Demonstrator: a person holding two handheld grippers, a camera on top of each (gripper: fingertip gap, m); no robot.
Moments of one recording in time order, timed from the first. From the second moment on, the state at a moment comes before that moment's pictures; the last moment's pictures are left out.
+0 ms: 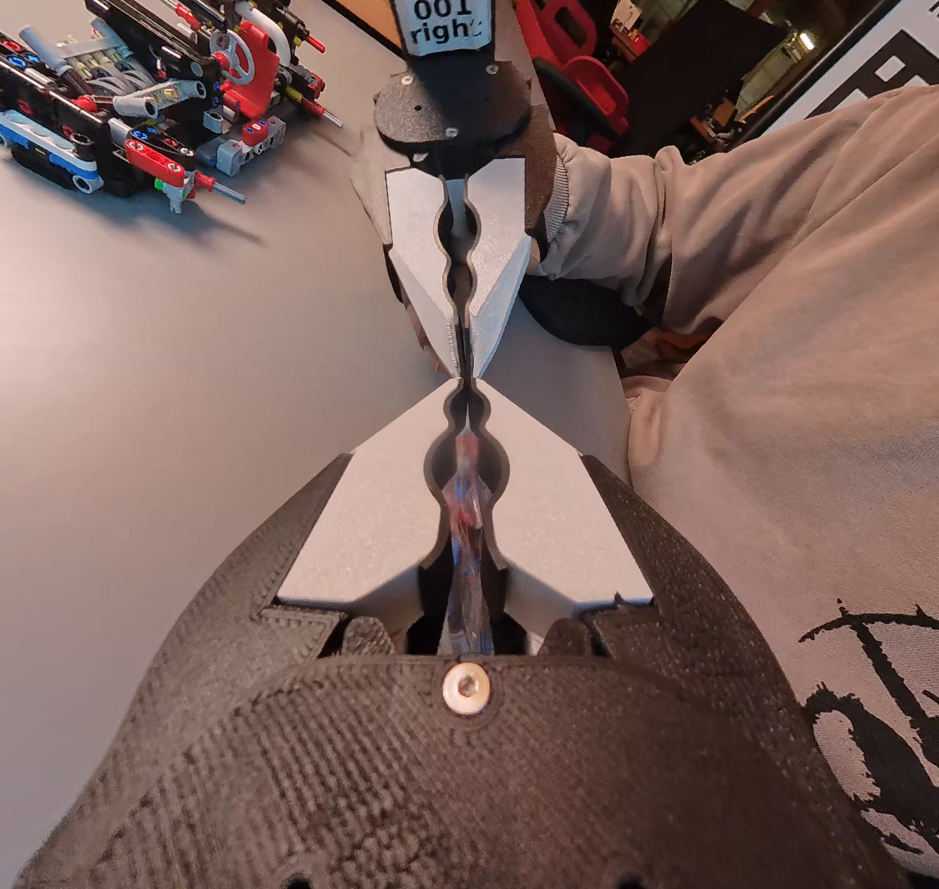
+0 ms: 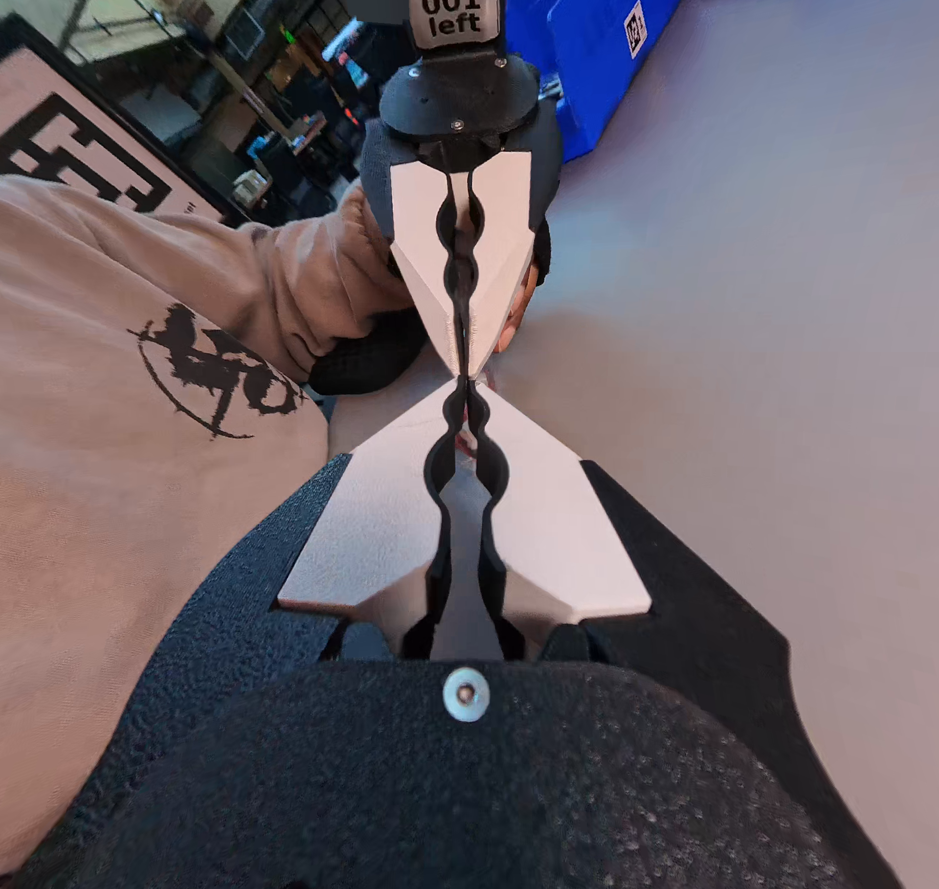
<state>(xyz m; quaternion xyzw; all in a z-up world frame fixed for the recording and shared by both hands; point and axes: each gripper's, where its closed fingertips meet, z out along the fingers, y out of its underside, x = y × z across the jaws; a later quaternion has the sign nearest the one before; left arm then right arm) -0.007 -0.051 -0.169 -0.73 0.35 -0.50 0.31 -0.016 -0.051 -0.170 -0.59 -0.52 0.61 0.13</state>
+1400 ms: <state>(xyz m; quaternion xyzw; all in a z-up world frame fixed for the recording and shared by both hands) -0.023 -0.043 -0.165 -0.74 0.34 -0.47 0.33 -0.014 -0.052 -0.164 -0.41 -0.69 0.35 0.48</state>
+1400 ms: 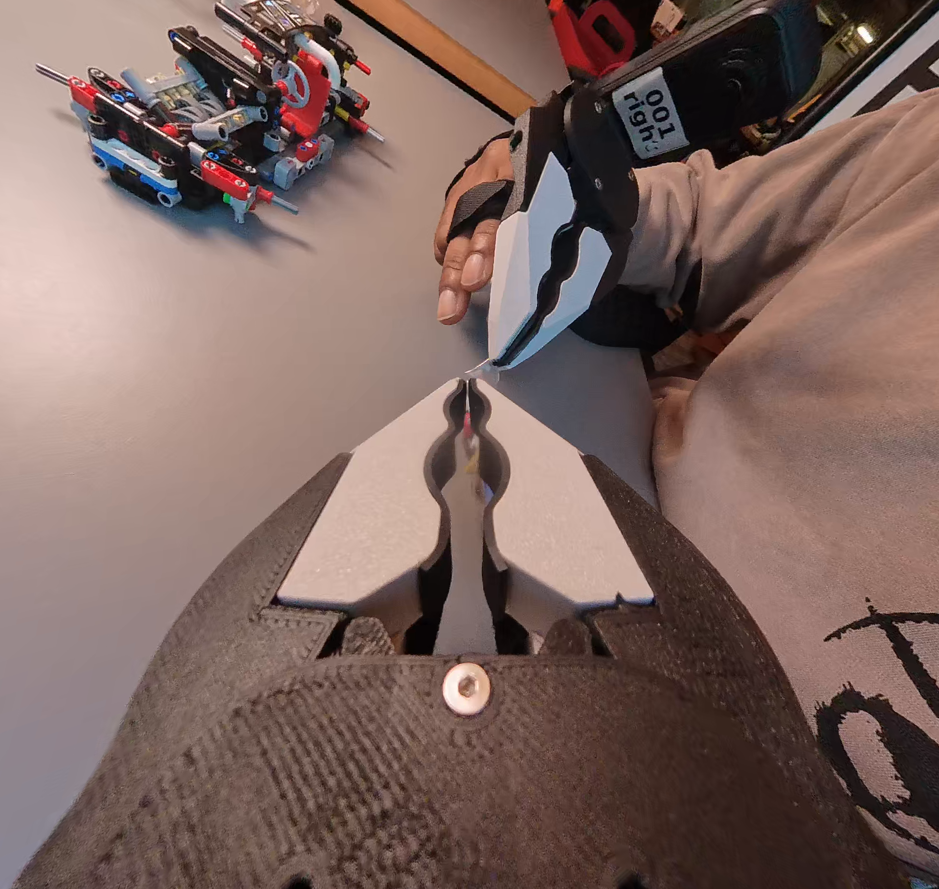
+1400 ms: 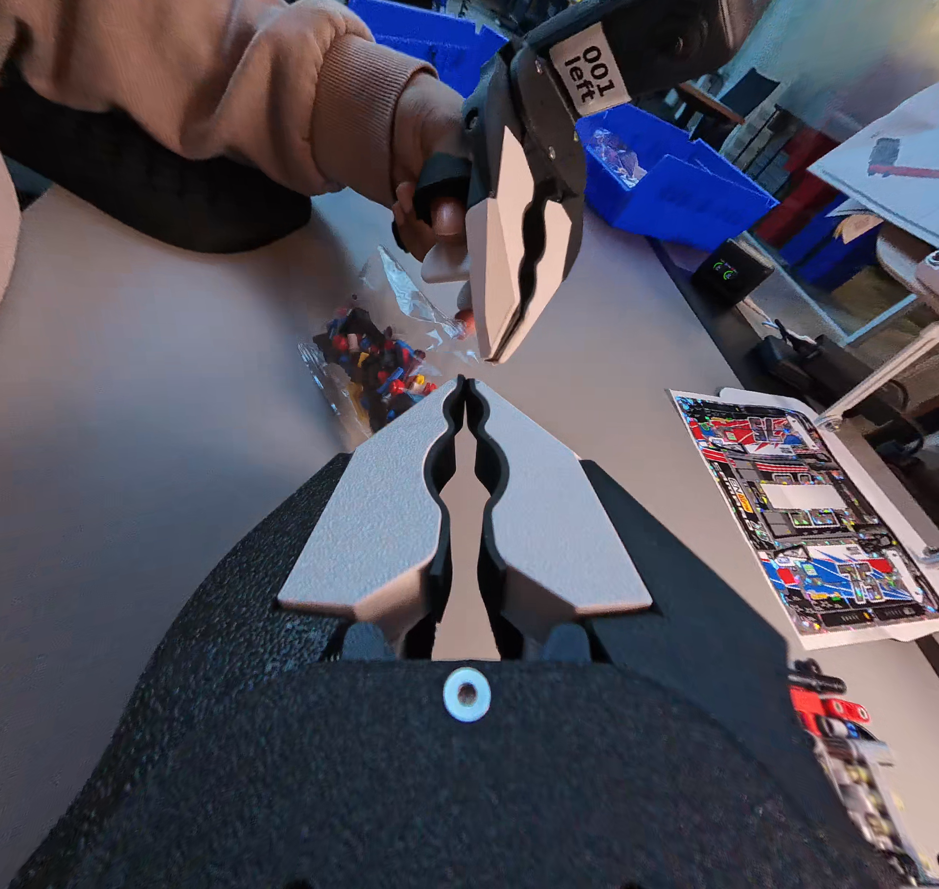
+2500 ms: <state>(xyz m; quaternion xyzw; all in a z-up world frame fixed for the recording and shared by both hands) -0.001 -0.058 -0.164 -0.69 0.41 -0.46 0.38 -0.031 -0.045 -0.127 -0.50 -0.71 0.34 0.35</state>
